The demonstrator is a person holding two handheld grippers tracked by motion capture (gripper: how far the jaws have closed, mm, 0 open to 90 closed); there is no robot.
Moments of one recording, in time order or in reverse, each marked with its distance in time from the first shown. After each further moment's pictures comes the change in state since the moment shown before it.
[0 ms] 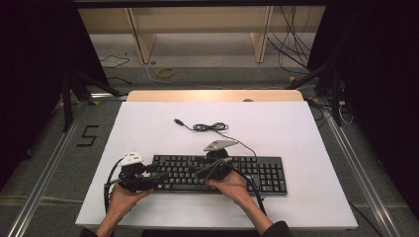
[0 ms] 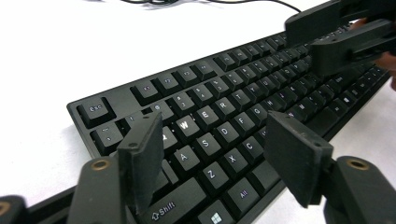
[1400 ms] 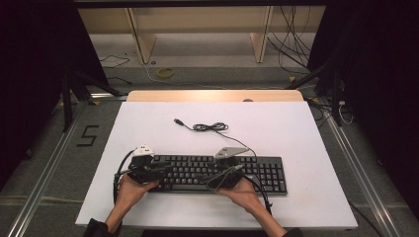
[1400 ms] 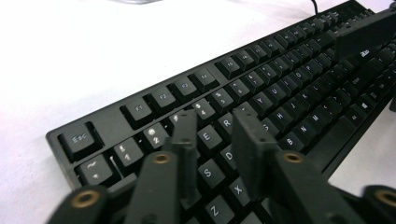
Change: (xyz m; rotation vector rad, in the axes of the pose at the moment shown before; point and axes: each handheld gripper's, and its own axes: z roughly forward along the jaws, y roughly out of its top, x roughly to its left) left arm -0.002 0.021 0.025 0.081 0.006 0.025; right arm -0.001 -0.021 -0.025 0.013 0.018 0.000
